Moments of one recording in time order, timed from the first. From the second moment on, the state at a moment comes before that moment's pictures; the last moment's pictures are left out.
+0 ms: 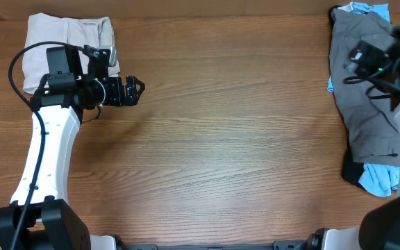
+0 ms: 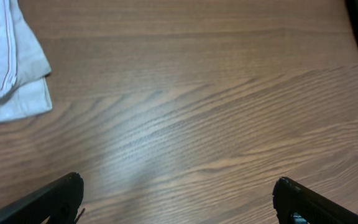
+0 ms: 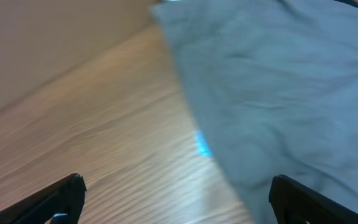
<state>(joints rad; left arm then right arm) 0.12 1.59 1.28 -0.65 0.50 0.08 -0.31 1.60 1.46 -0.67 -0.09 0.24</state>
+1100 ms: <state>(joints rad) -0.06 1.73 1.28 -0.52 0.21 -0.05 -0.14 2.08 1.47 -0.68 0.42 0.01</state>
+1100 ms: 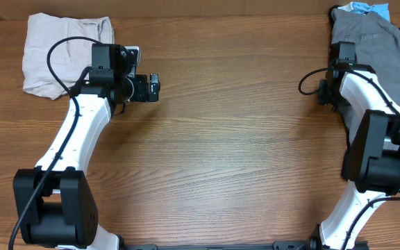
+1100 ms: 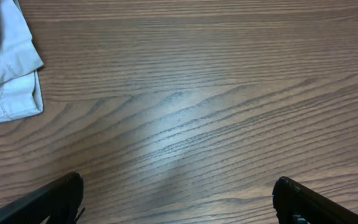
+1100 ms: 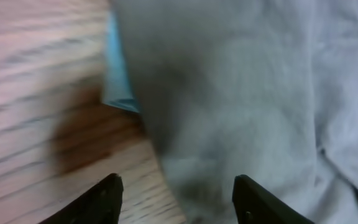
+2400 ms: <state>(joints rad) -0.06 1.73 1.28 -0.50 0.08 -0.05 -0.24 2.09 1.41 -0.70 0.46 0.08</state>
